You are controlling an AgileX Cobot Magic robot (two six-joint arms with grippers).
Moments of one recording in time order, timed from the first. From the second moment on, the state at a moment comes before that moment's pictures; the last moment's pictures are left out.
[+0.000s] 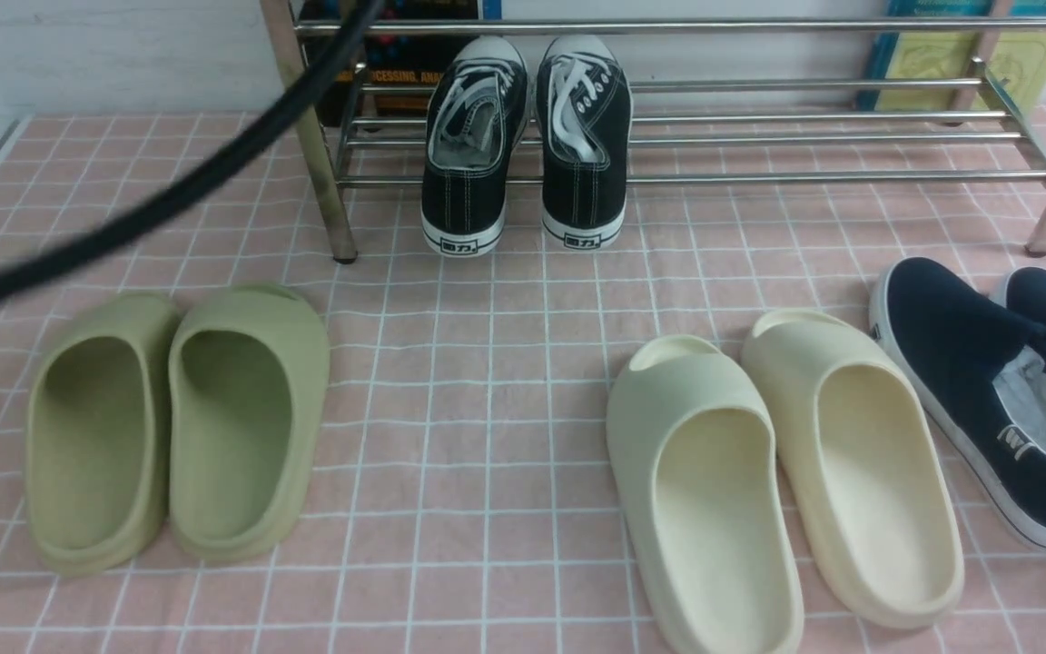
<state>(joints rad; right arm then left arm) -0.03 -0.01 0.02 -0.08 0.36 0.14 -0.55 1.09 -1.62 0.27 1.23 -0.12</state>
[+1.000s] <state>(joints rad) -0.03 -0.01 0.02 -0.08 0.36 0.14 -0.45 0.53 -0.84 0.25 0.83 -0.15</state>
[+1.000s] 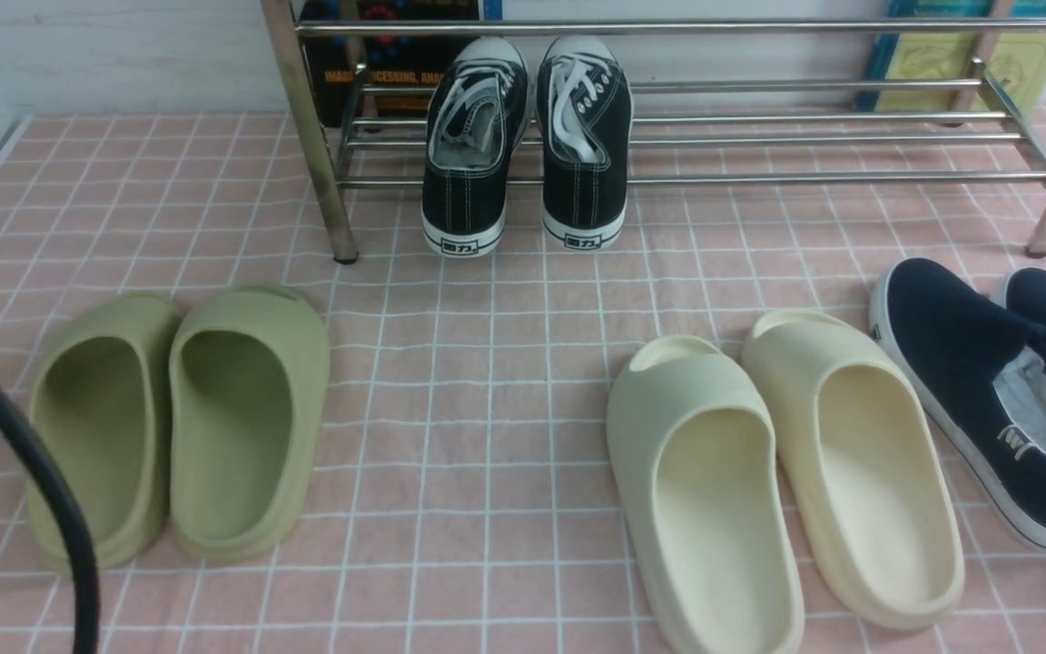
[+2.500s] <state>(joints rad) -0.03 -0.01 0.02 -0.08 0.36 0.14 0.03 -0.01 0.01 0.03 0.43 0.01</state>
